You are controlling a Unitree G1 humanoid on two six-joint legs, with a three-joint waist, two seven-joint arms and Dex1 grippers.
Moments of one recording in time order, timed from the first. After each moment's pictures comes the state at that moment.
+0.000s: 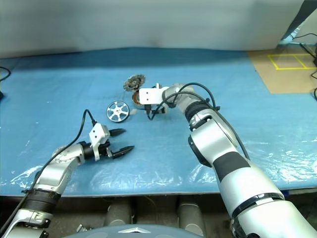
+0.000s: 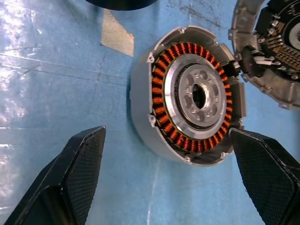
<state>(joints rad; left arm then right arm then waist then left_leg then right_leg) -0.16 0.49 -0.04 0.12 -0.25 0.06 -0.95 -1.33 -0.11 0.41 1.40 -0.53 -0.32 0.72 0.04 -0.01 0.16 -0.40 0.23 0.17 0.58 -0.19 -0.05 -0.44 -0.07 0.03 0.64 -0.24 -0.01</state>
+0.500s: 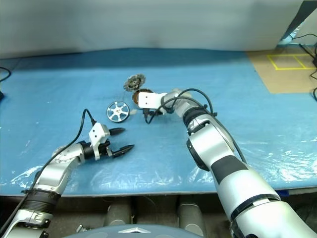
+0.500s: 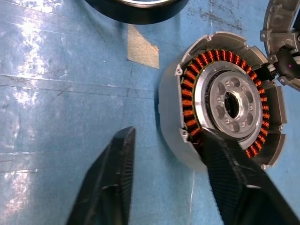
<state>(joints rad) -0.15 0.49 -0.04 0.11 -0.25 0.06 -0.93 -1.29 -0.09 0.37 1.39 -0.51 -0.30 0.74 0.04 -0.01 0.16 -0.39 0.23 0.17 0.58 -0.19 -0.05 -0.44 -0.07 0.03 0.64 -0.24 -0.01</state>
